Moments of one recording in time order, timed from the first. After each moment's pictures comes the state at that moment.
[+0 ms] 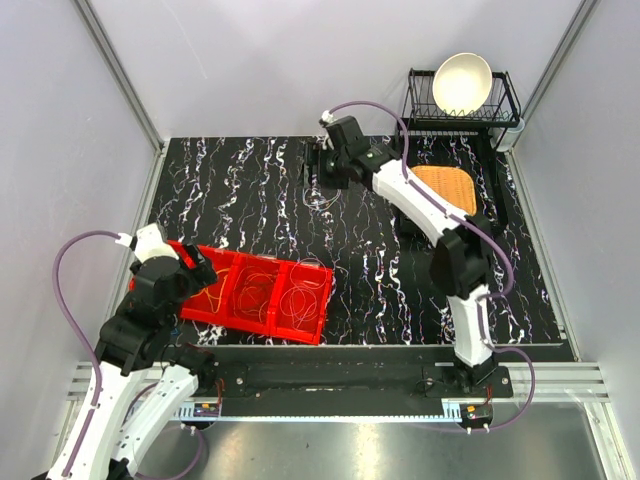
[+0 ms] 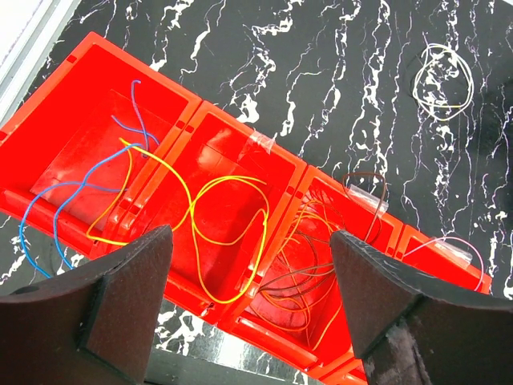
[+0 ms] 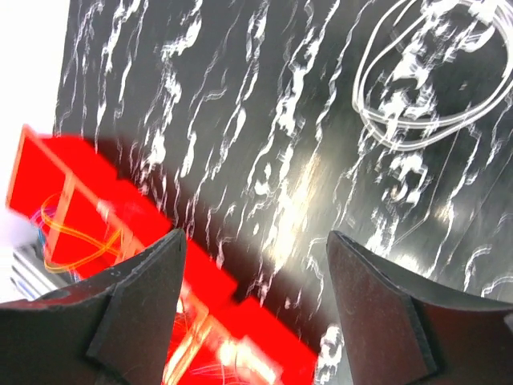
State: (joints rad) left arm -0.36 0.46 0.82 -0.89 -0.45 -0.54; right arm 0.63 2.05 1.97 -0.61 -0.16 0.49
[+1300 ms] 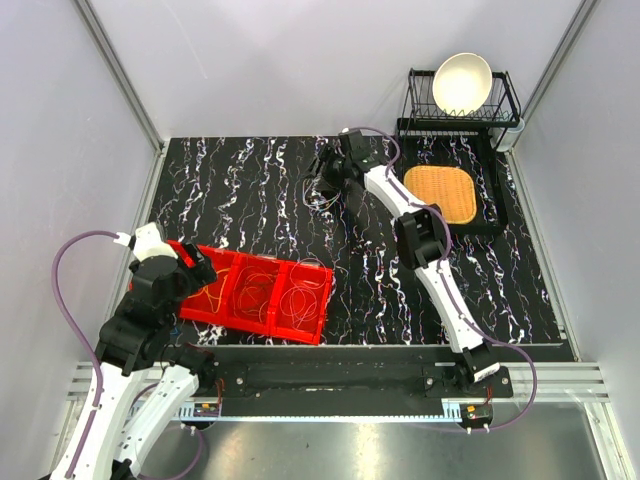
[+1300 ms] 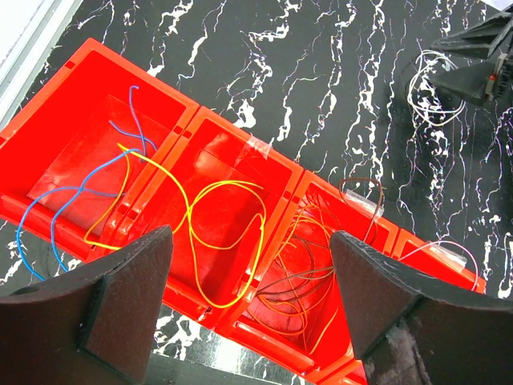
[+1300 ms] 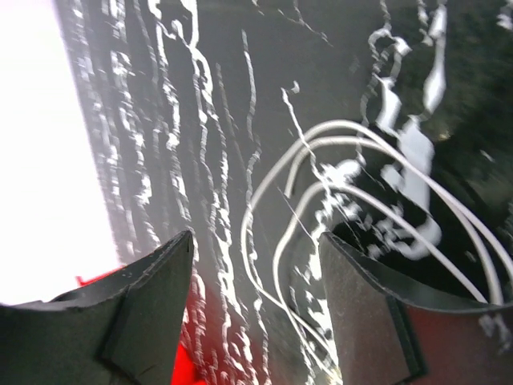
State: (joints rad) left arm -0.33 0.46 0.82 -0.87 -0.43 -0.52; right arm 0.43 2.81 2.60 -0.47 -0.43 0.85
